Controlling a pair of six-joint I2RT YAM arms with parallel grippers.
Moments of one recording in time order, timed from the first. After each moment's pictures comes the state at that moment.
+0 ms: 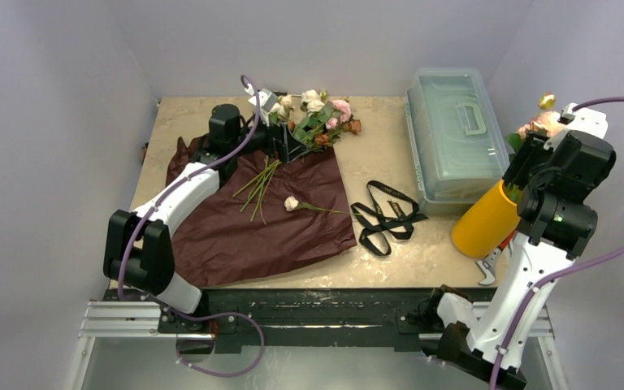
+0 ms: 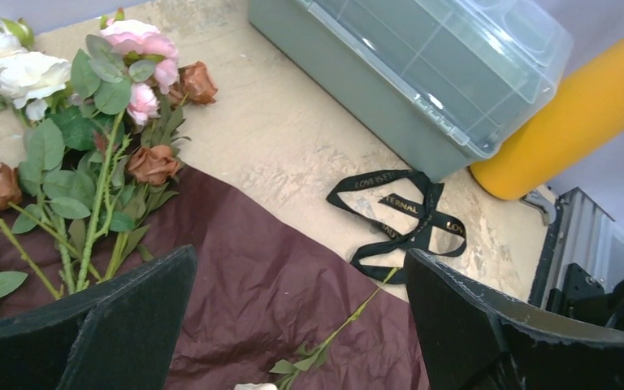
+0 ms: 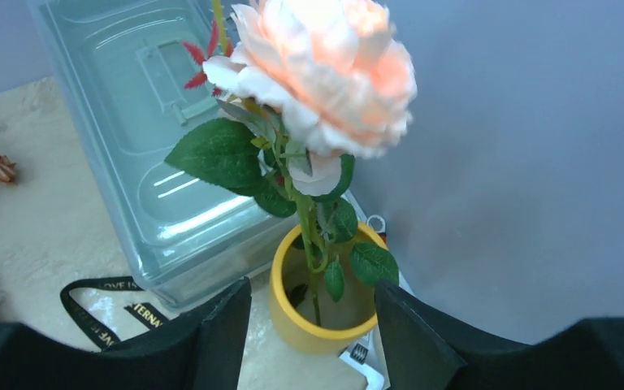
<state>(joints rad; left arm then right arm) -0.32 1.53 1.14 0.18 0.66 -0.24 -0.48 0.99 1.60 -1.06 0.09 -0.02</state>
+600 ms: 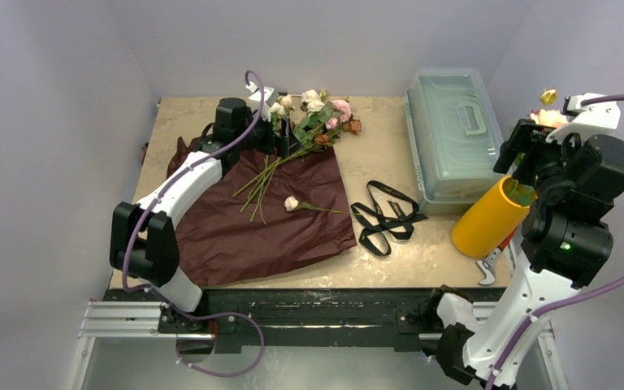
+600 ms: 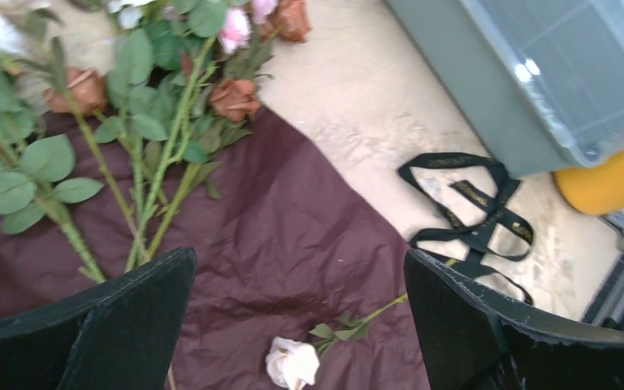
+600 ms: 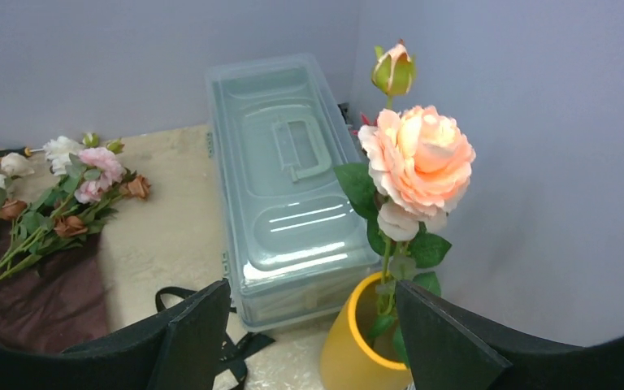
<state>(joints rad) -0.32 1.60 1.27 -0.10 0.47 -0.19 -0.48 0.97 1.81 -1.10 -0.16 -0.06</state>
